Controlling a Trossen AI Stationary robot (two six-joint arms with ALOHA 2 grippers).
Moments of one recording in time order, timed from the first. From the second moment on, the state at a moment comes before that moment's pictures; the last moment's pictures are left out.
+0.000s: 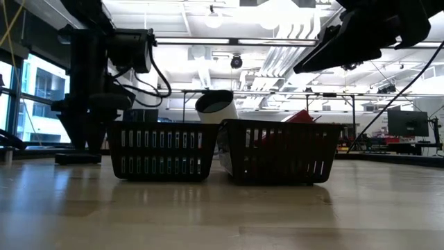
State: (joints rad) left arm 0.11 1.38 0.73 -0.80 -0.10 -0.88; right arm 0.44 1.29 0.62 0.11 0.52 0.06
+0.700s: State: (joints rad) left arm 0.11 1.49 0.73 -0.83 -0.06 -0.87; right arm 0.44 1.29 0.62 0.10 0.52 0.06
